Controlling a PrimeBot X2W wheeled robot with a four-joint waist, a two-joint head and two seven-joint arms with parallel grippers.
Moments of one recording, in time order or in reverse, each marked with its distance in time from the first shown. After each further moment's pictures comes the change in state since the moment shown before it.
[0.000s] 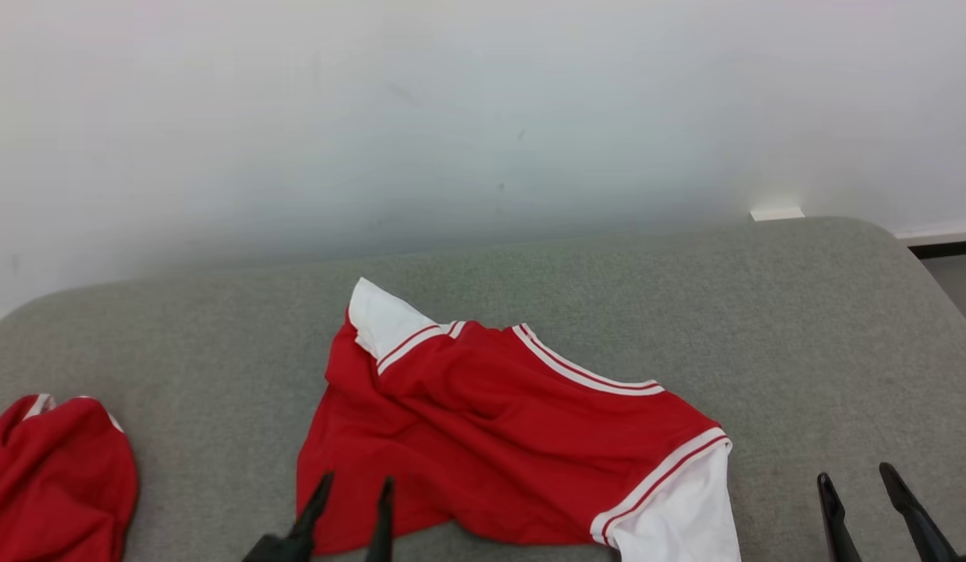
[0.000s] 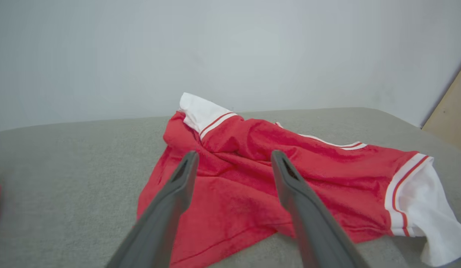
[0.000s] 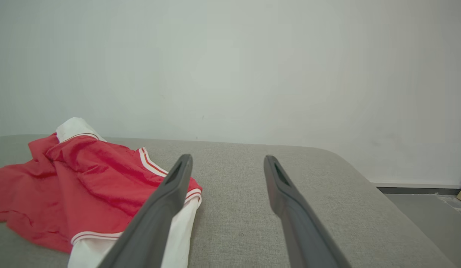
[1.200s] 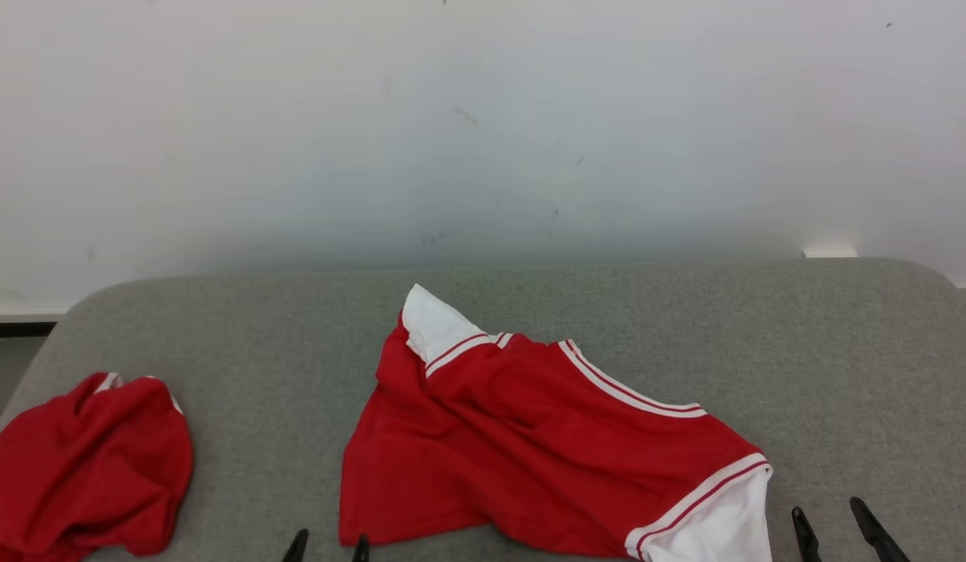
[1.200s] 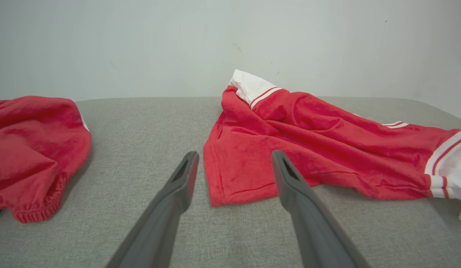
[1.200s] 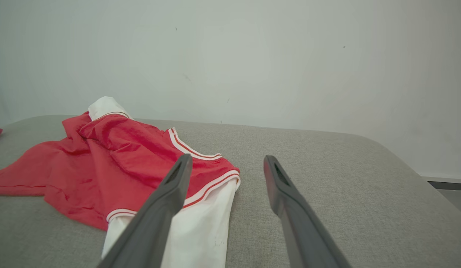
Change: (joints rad) left arm 0.201 -0.154 0.302 0.021 0.252 -0.213 0.000; right arm 0.007 0.010 0.048 0.108 0.010 0.000 0.000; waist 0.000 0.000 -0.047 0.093
